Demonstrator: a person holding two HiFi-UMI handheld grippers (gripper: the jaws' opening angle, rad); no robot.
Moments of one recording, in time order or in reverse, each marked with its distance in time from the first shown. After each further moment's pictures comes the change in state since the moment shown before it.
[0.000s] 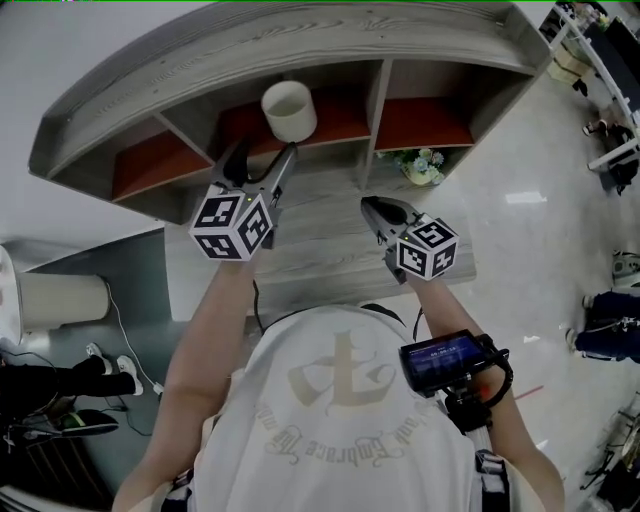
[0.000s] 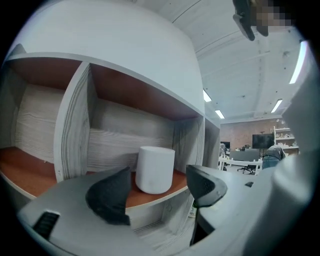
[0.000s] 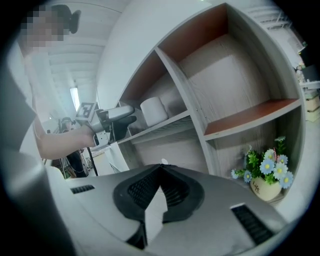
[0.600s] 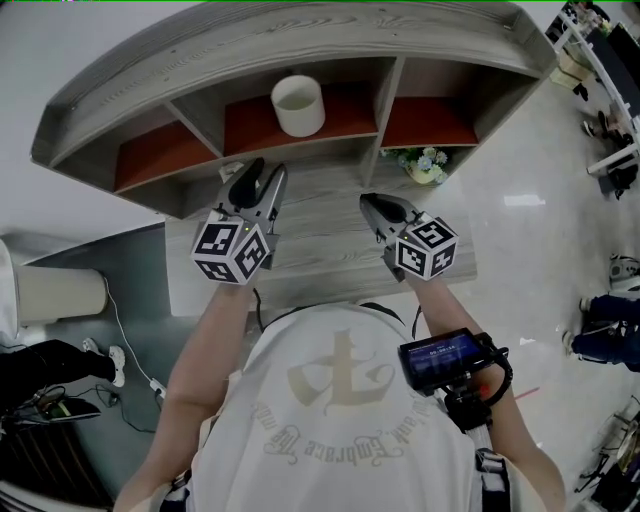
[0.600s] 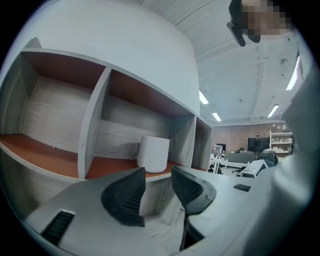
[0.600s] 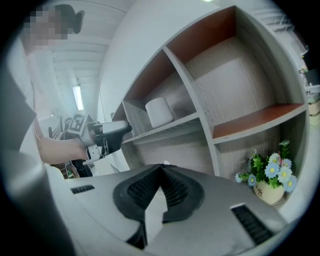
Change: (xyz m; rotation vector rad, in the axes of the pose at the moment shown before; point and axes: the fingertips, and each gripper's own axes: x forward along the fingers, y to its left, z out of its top) left arm -0.039 -0.004 -0.033 -0.032 -0.005 -0.042; right arm 0.003 0.011 0.006 -0.033 -0.012 0.008
